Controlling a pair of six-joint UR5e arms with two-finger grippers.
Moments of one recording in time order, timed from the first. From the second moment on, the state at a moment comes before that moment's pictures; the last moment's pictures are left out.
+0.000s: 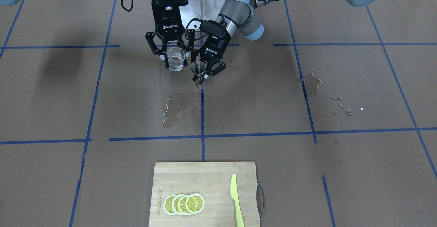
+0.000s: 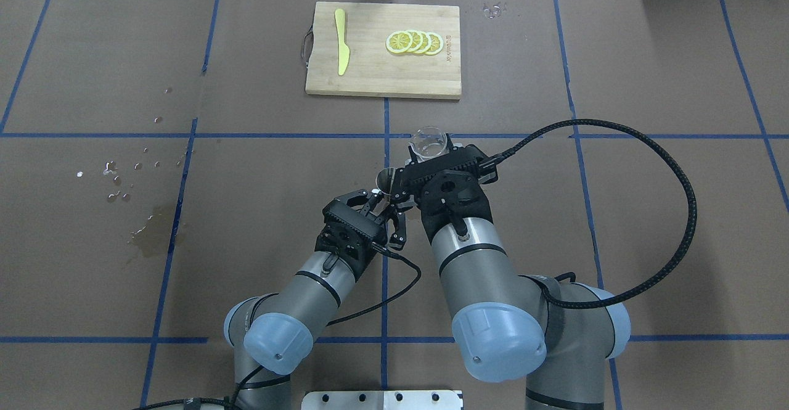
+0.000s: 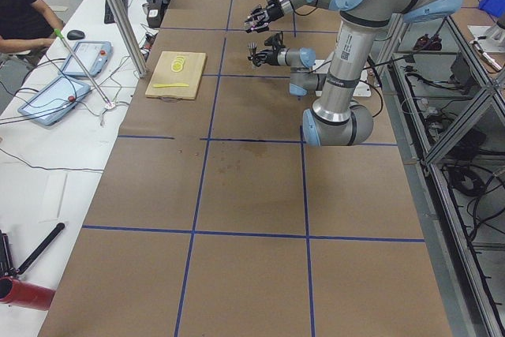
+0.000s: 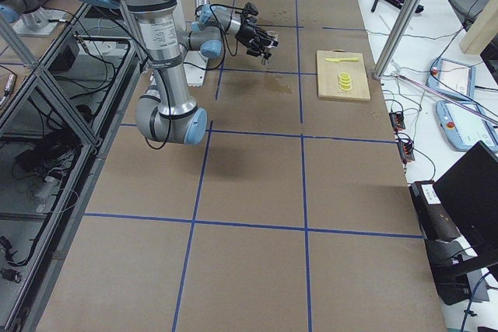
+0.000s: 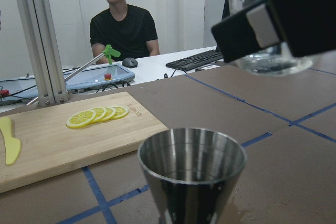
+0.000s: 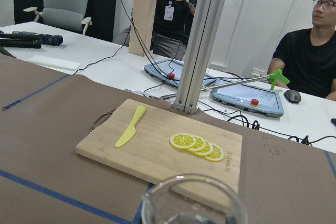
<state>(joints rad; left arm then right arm) -0.17 -2.20 -1.37 -2.82 -0.81 -0.53 0.20 -1.09 1.96 -1.27 0.67 0.86</state>
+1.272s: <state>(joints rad) -0.18 -2.23 -1.33 -2.82 -0.81 -0.48 0.17 -1.05 2.05 -1.56 0.72 0.79</state>
